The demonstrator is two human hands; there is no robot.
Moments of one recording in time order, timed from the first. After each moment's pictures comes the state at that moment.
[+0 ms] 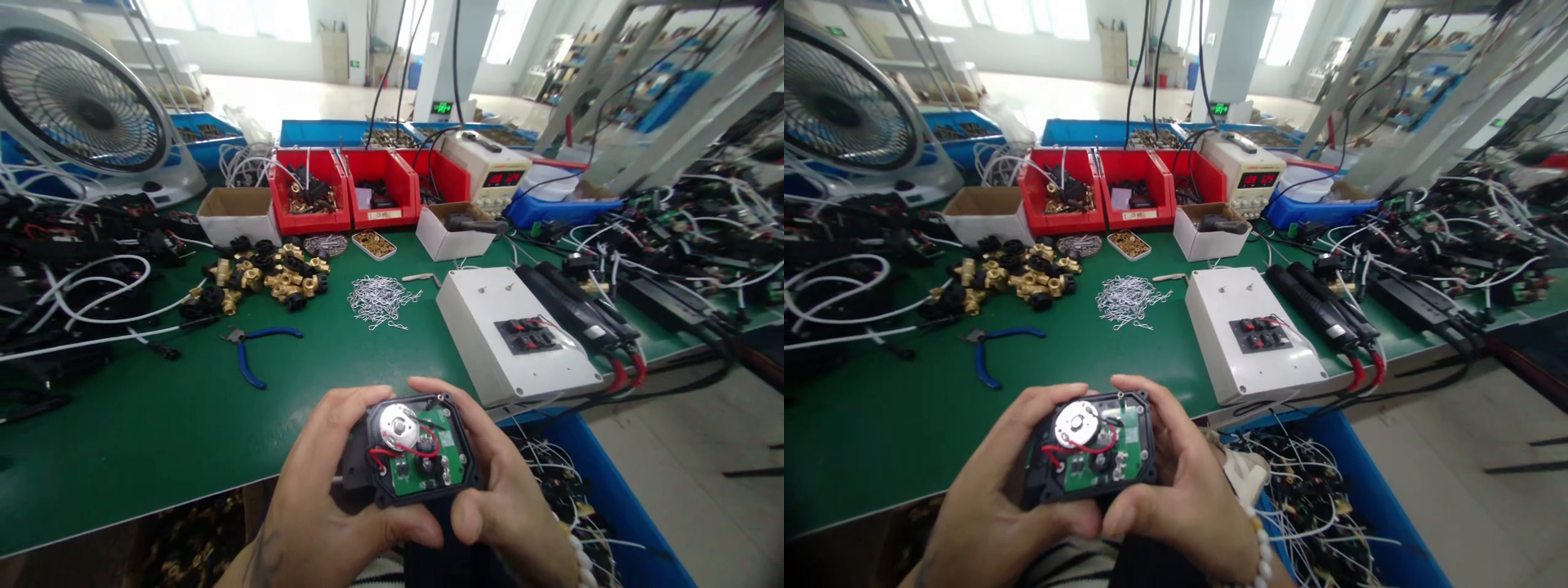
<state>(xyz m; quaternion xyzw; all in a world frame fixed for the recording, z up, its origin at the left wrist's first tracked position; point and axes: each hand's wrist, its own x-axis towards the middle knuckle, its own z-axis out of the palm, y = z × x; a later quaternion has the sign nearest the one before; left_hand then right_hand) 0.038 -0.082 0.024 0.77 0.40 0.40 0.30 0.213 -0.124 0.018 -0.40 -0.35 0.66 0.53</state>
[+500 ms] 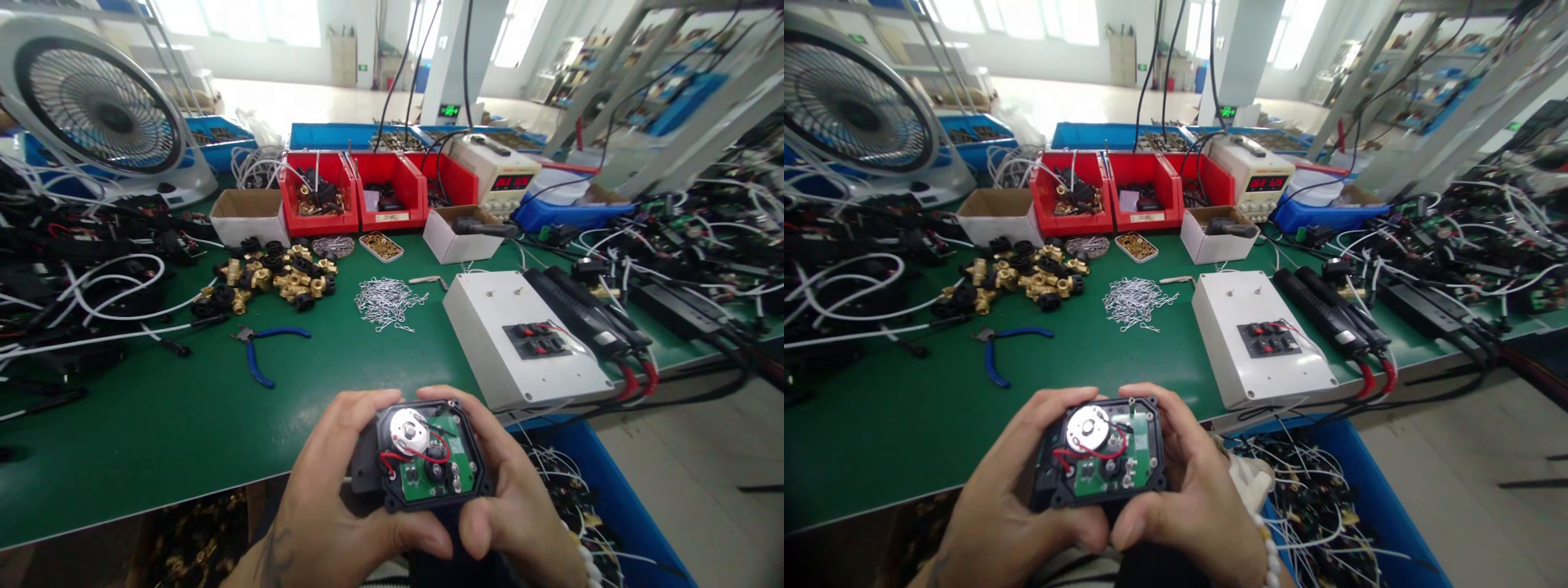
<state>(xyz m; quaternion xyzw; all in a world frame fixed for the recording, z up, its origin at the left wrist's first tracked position) 0.037 -0.081 0.021 0.76 0.39 0.41 0.33 0.213 -0.122 0.014 -0.42 -0.38 0.63 0.54</state>
